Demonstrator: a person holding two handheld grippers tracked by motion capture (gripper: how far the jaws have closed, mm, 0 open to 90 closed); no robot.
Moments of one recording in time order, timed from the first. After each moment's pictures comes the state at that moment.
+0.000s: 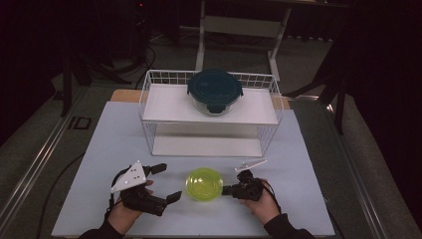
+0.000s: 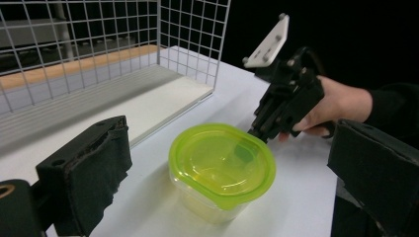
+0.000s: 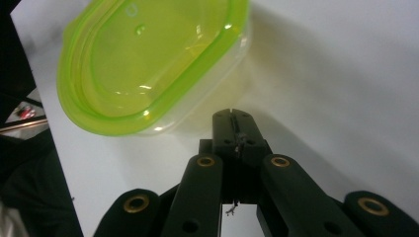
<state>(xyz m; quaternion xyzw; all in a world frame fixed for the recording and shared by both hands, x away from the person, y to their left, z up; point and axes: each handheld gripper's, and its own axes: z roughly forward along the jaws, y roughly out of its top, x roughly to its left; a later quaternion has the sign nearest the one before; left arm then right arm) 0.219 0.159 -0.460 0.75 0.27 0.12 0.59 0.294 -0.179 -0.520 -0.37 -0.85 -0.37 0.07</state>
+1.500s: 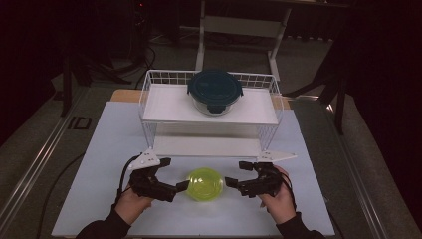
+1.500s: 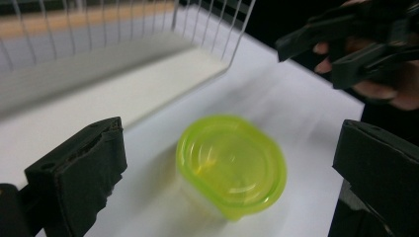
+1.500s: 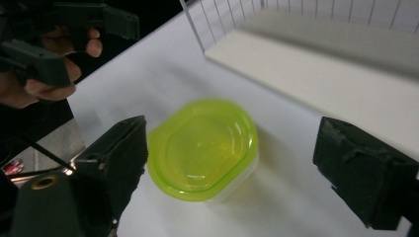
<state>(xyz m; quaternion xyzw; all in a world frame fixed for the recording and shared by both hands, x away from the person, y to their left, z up) 0.246 0.136 -0.443 0.78 0.37 0.06 0.51 0.277 -0.199 -0.440 -0.34 -0.80 -0.49 -0.01</state>
